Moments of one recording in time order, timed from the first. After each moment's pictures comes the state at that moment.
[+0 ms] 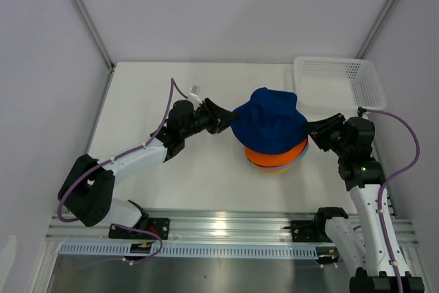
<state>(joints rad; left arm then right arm) -0.62 1.41 0.81 0.38 0.30 -1.34 0.02 0.73 0.78 -0.48 -0.19 0.99</state>
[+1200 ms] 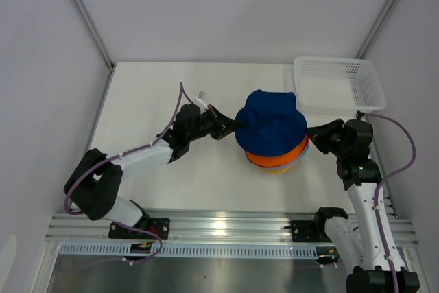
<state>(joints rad) -0.65 1.47 0.80 0.39 0.29 -1.32 -0.02 0.74 0.72 -0.45 -0.22 0.97</state>
